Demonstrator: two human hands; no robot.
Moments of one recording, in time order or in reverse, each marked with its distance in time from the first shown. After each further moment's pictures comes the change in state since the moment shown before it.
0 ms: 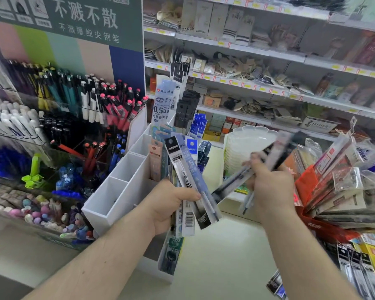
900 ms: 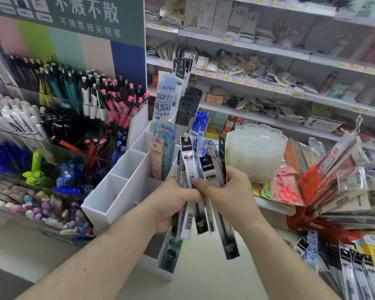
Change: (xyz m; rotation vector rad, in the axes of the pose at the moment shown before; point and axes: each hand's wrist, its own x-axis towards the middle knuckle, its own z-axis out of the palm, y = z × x) left_hand 0.002 -0.002 0.006 -0.023 -0.127 0.053; right_hand -0.039 0.020 0.023 -0.359 -0.520 -0.182
